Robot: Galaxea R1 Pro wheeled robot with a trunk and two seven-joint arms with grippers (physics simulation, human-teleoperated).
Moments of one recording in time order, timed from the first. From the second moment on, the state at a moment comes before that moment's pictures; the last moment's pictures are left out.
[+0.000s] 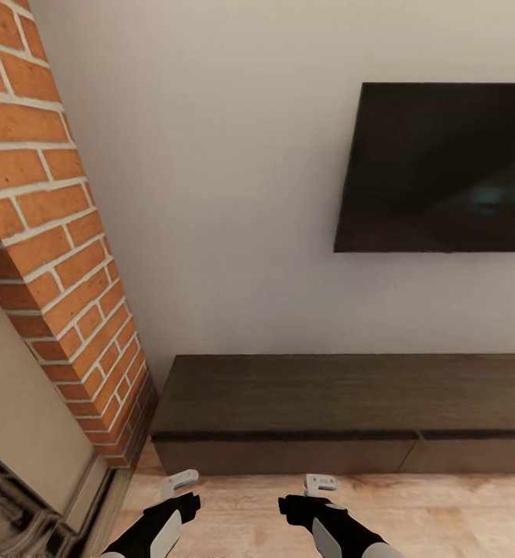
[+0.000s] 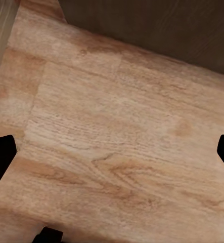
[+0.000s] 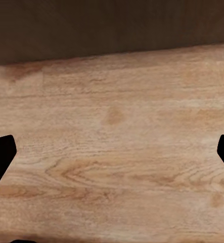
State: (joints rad) left arm -0.51 -0.11 0.02 -0.30 0.25 0.15 0.26; right arm -0.57 0.17 0.04 -0.16 -0.13 0.07 -0.02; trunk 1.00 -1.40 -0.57
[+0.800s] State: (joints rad) left arm -0.51 -0.11 0.02 -0.30 0.25 0.15 0.26; right arm -0.57 0.17 0.04 -0.16 -0.13 0.06 -0.01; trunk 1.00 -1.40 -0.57
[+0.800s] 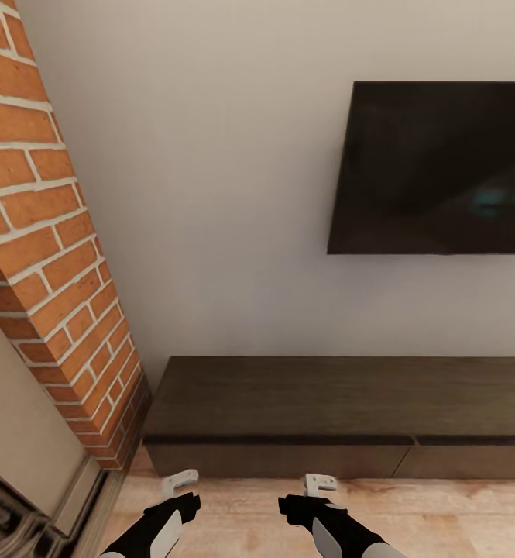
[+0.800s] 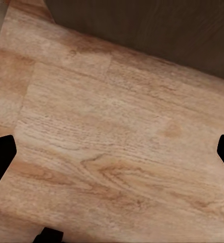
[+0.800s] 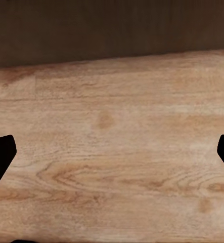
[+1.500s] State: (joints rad) left arm -0.51 -0.11 0.02 -0.30 0.25 0.15 0.26; right arm -0.57 0.17 0.04 -0.16 -0.13 0.06 -0.01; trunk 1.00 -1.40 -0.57
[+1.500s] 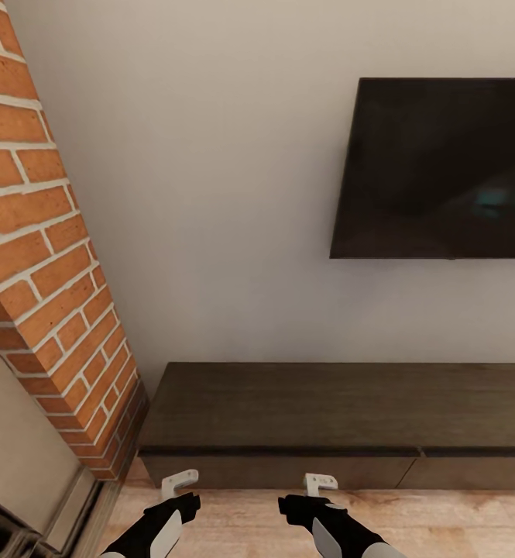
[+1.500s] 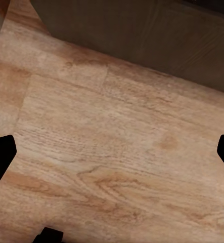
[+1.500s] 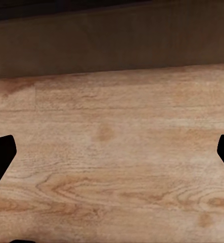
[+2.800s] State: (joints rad) left arm -0.51 -0.11 0.02 -0.30 0.25 0.15 0.26; right arm -0.57 0.17 0.04 -0.16 -0.13 0.06 -0.02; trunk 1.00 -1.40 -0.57
